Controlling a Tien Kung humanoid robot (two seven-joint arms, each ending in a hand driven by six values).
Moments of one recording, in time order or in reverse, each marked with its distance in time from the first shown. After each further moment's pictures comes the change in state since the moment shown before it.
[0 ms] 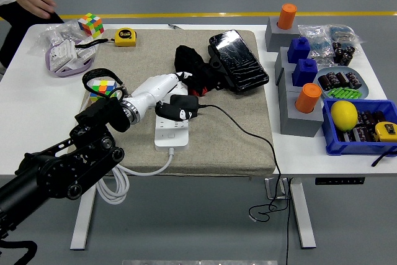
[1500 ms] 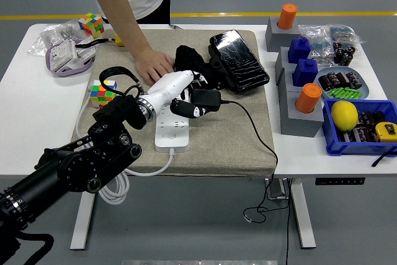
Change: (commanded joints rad) left arm -0.041 -0.074 0.087 0.051 -0.075 0.088 -0.079; right arm -0.001 0.003 0.007 -0.002 -0.001 0.003 0.001
